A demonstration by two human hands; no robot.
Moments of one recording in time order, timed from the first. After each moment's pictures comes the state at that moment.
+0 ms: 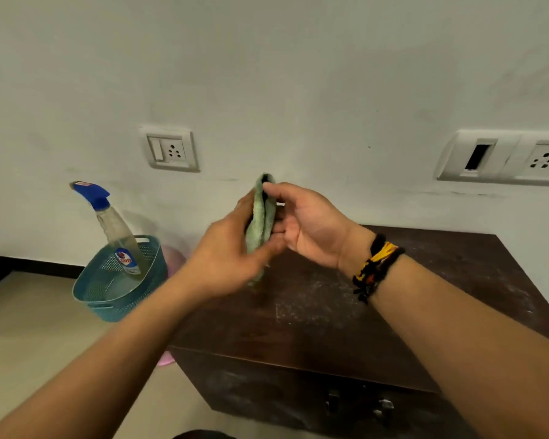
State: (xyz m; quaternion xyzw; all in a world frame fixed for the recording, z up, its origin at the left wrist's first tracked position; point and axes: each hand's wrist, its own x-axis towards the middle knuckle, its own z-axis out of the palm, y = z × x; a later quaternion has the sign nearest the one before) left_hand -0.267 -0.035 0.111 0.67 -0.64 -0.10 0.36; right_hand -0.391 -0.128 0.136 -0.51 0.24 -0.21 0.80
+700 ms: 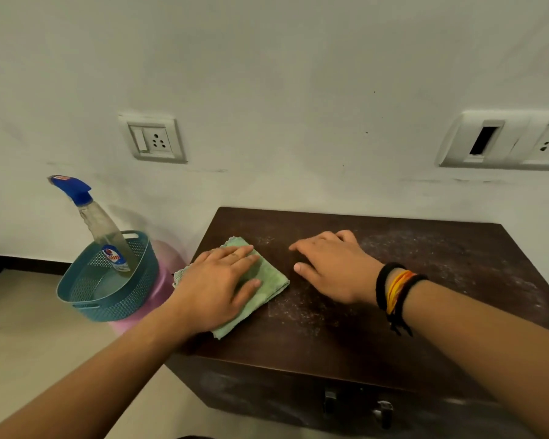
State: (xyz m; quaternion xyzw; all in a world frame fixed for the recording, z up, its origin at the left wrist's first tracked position) left_hand -0.233 -0.043 0.021 0.70 -0.71 0.01 0.02; right_hand -0.445 -0.163 0.051 -0.94 0.33 0.04 0.08
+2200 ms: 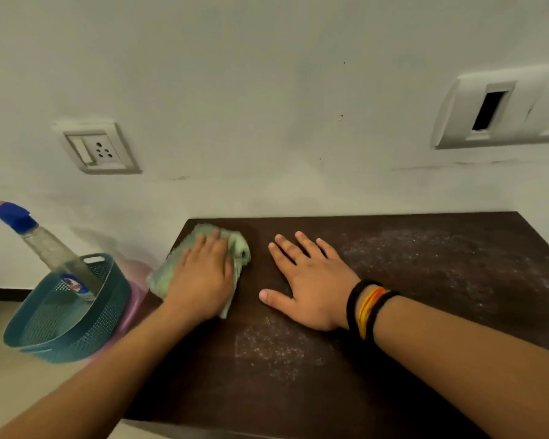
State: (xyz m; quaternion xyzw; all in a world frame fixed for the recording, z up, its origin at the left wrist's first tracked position) left_hand -0.240 -0.133 -0.018 0.82 -0.57 -0.02 0.08; right_hand -0.442 -0.206 -0.014 -0.94 0.32 0.03 0.09
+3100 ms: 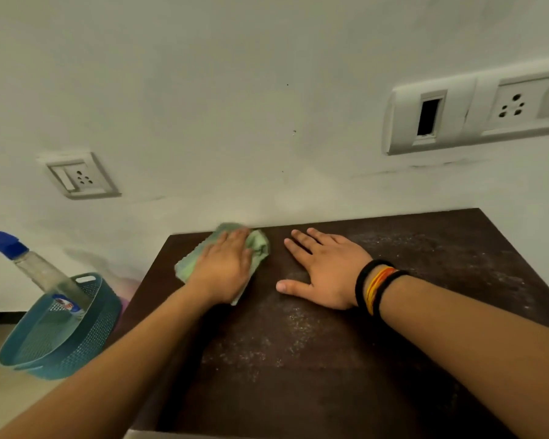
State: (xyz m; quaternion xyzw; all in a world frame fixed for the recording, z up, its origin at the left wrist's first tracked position) left_hand -0.290 -0.187 -0.005 0.80 -0.60 -0.06 0.05; right_hand -0.506 -0.251 -0.001 -0.94 0.34 0.07 0.06
